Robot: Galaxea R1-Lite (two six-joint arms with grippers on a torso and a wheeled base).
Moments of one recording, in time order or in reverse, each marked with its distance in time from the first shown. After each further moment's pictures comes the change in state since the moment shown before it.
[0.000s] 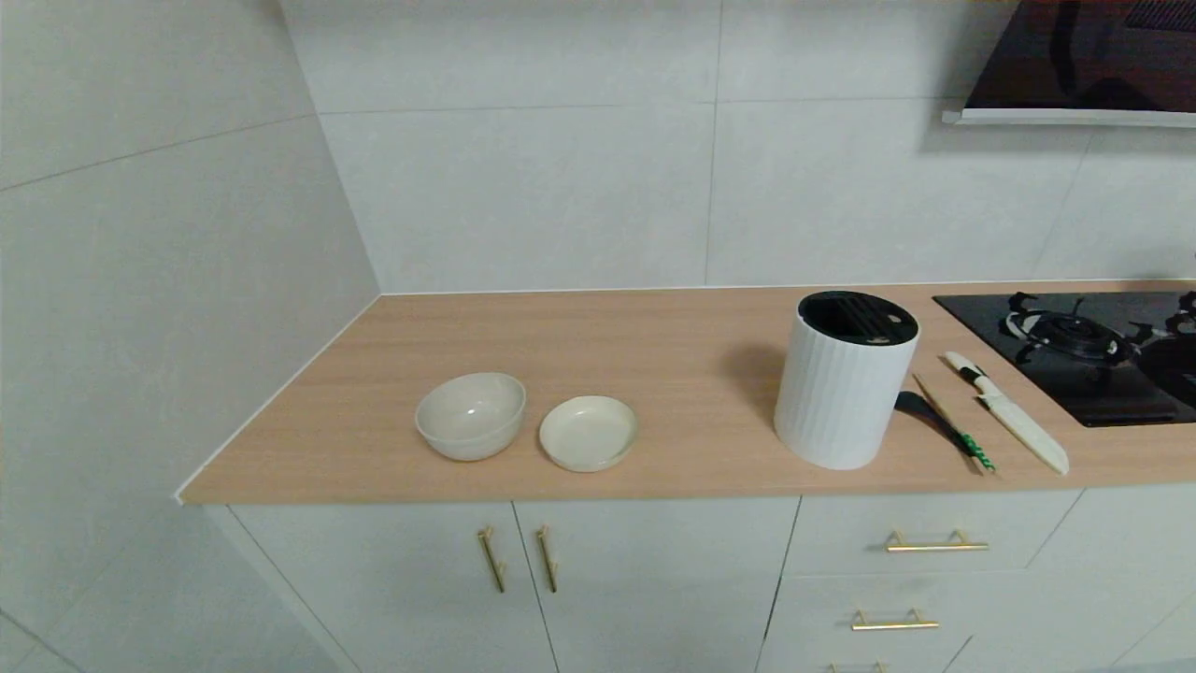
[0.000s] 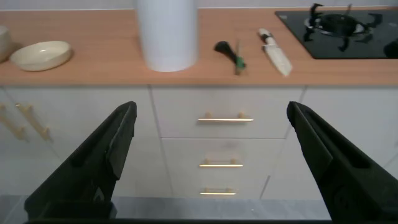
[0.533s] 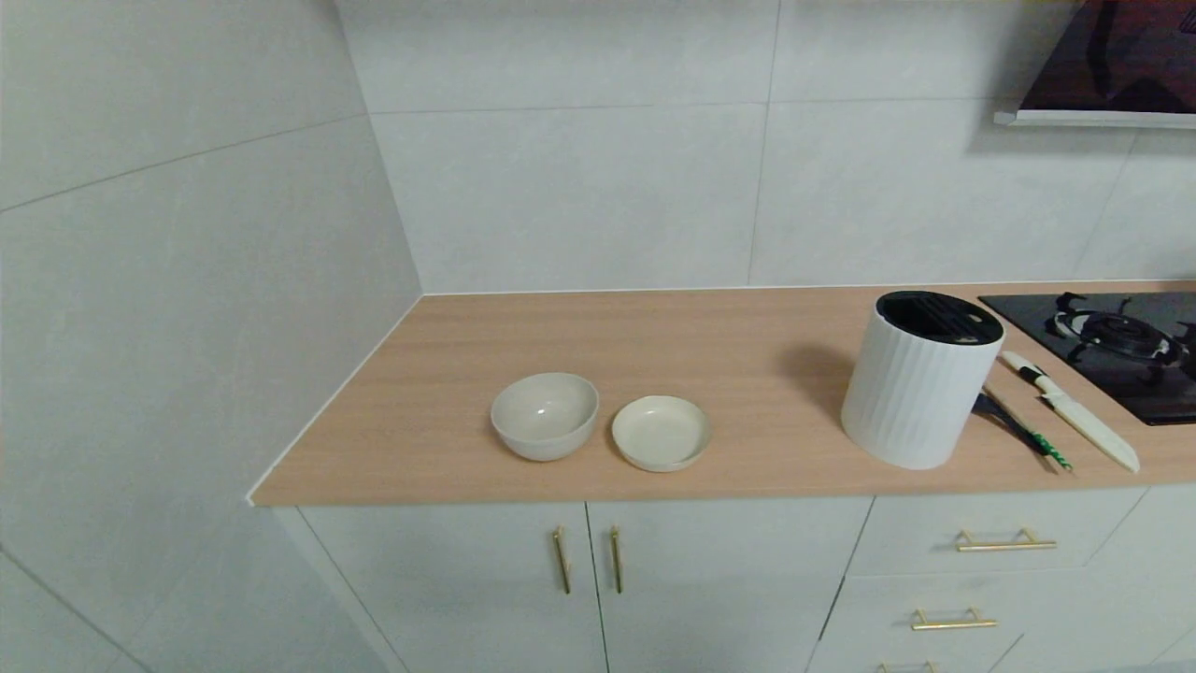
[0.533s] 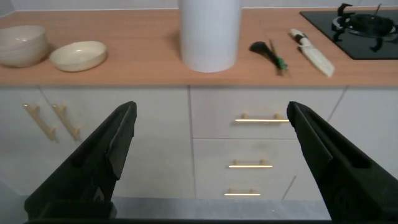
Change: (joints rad) left arm 0.000 0.000 0.000 0.000 0.000 0.000; right arm 0.000 0.000 0.000 0.000 0.000 0.001
